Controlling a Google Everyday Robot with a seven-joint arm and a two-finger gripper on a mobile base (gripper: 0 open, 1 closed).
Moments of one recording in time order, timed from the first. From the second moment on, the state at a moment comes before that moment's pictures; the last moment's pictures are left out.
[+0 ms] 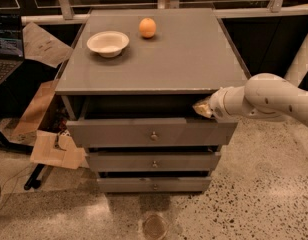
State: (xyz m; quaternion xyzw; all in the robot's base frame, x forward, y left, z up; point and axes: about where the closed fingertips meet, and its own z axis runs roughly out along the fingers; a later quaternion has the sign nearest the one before) arm 0.662 -0.180 0.720 -0.37 0.83 0.08 0.41
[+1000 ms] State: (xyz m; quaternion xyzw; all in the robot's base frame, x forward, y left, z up) arm 0.664 -0.179 0.700 -0.37 0.84 0.07 0.40
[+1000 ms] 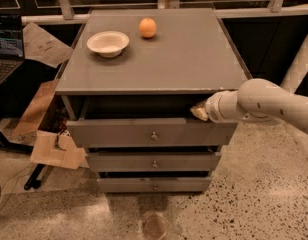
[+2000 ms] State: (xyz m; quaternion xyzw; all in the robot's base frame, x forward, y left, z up) arm 0.655 -0.178 0.677 -0.34 0.86 0.05 0.39
